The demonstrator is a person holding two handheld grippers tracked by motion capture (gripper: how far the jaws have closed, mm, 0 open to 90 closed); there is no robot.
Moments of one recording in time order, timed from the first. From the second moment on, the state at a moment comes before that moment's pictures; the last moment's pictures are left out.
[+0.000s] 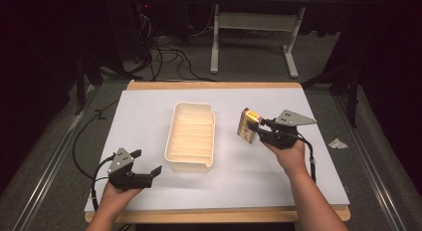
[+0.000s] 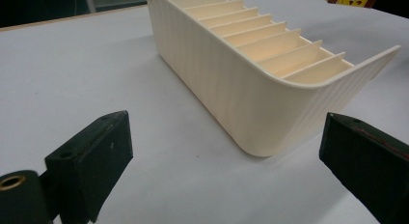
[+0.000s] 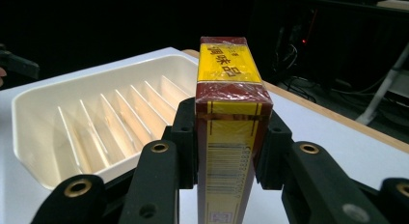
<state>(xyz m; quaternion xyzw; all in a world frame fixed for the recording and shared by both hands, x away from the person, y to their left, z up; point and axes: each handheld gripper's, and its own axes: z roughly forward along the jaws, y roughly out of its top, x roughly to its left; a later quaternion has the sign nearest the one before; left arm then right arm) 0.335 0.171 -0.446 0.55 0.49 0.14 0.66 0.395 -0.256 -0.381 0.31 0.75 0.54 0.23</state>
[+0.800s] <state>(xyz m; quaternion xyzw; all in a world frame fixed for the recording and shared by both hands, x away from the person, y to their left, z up) 0.334 0.174 -0.446 0.55 0.49 0.14 0.66 0.399 -0.211 -0.377 0.24 0.77 0.57 0.17</state>
